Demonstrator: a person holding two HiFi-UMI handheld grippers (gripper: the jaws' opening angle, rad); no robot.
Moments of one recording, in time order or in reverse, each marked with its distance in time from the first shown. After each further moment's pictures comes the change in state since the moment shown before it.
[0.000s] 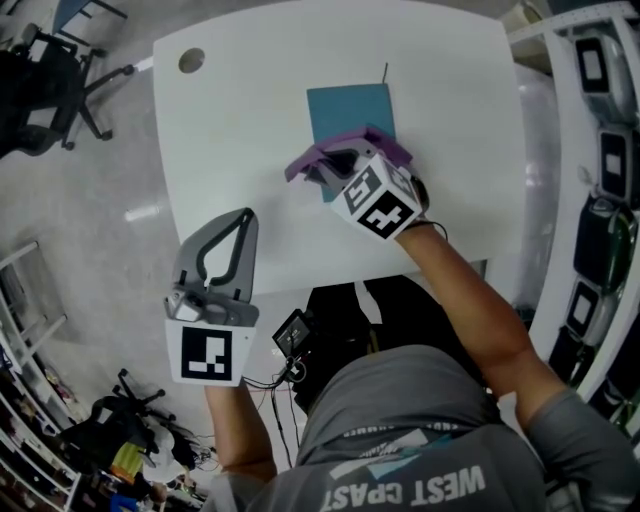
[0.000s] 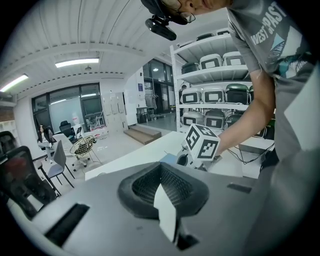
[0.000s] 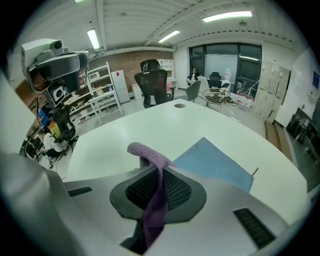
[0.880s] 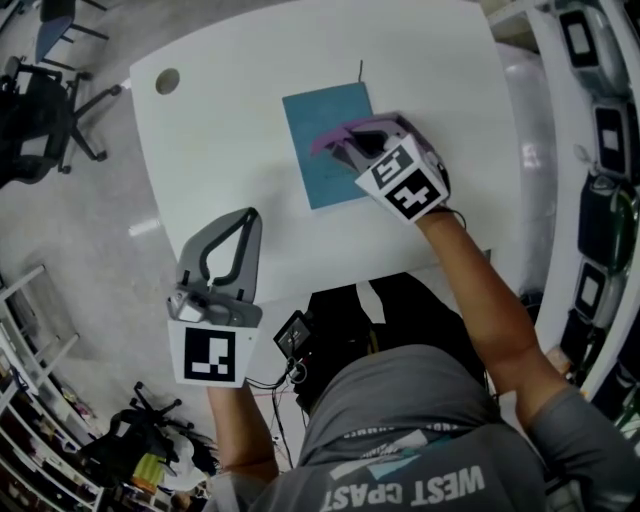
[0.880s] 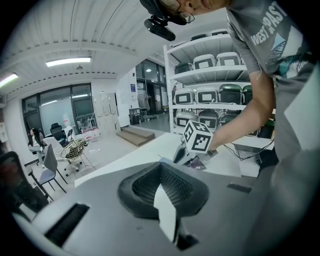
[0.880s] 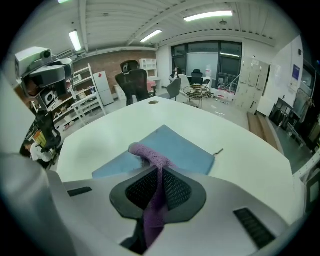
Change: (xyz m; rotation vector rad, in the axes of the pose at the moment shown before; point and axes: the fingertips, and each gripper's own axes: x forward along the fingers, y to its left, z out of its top) left arm 0.033 -0.020 0.020 0.050 -0.009 -0.079; right arm -0.038 -0.073 -0.052 0.159 0.016 -0.137
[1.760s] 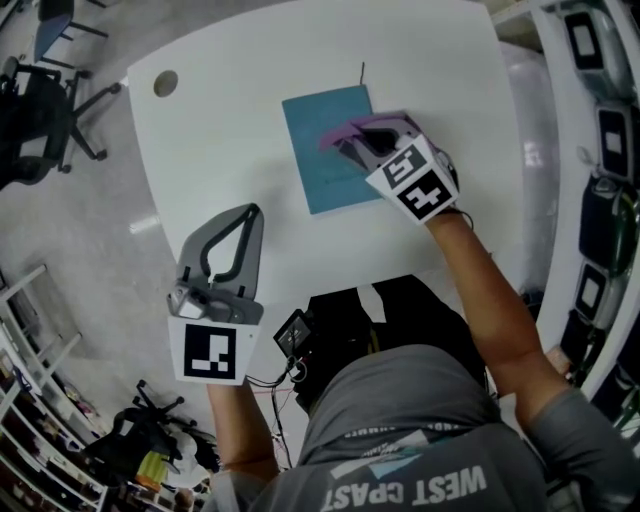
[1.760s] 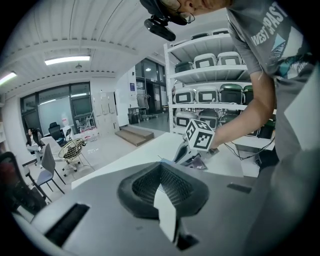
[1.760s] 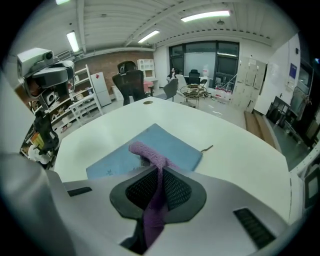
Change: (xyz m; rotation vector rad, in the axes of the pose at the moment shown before) left arm 0.009 0.014 -0.001 -0.017 0.008 -0.008; right arm 0.000 -0.015 0.002 0.013 -0.001 -0.013
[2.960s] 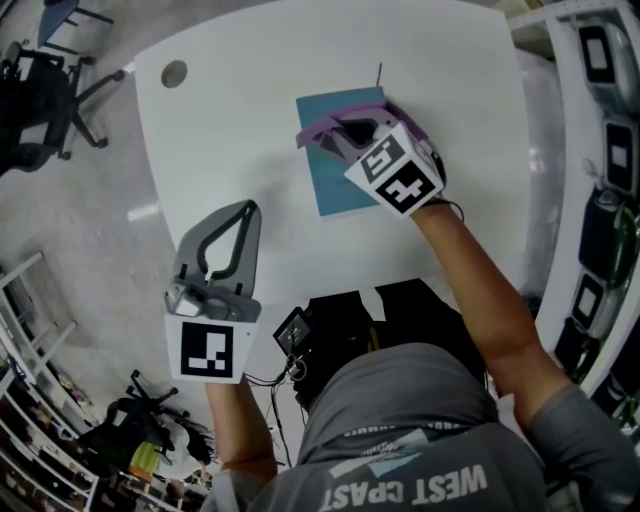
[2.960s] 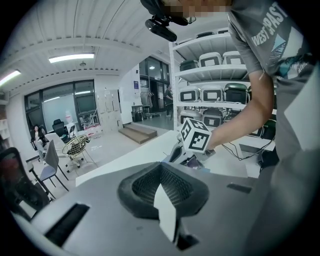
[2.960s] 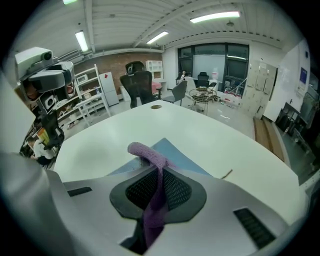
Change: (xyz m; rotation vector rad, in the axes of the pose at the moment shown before) left arm 0.000 0.017 -0.010 -0.020 0.022 0.023; right arm 0.031 0.019 0.043 -0.067 -0.022 0.065
